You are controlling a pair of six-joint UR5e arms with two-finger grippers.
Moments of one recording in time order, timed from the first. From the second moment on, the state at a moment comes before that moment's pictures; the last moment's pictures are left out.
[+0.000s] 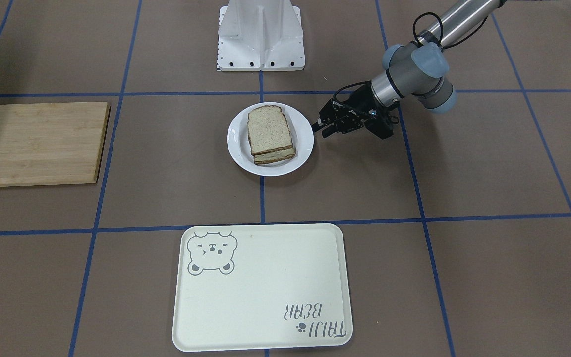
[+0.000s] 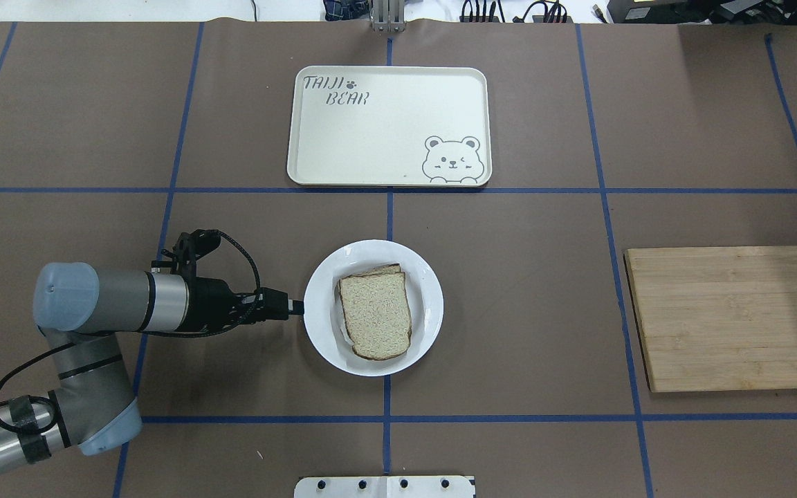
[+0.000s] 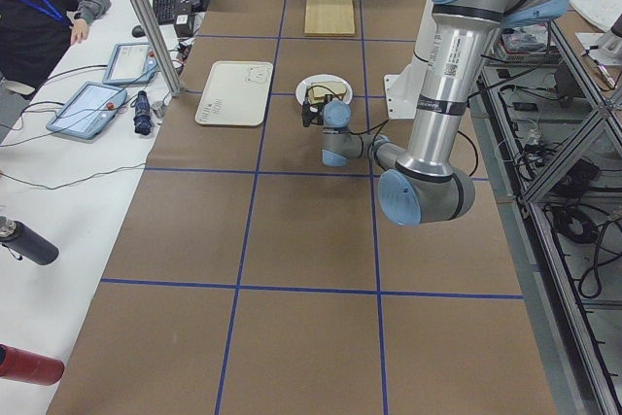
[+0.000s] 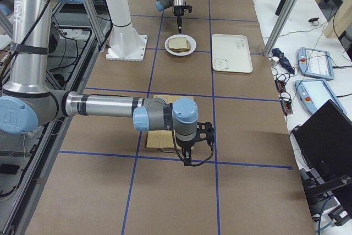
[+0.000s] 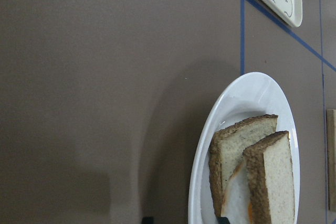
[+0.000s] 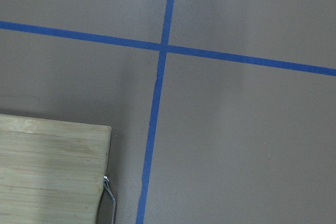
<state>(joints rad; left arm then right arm) -0.47 -1.86 -1.49 -2.96 -1.91 -1.61 1.55 -1.74 1.72 -1.45 2.28 -0.04</state>
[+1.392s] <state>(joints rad) -0.39 -1.89 -1.47 -2.98 -1.86 -1.62 1.55 -1.74 1.72 -1.45 2.28 -0.04</state>
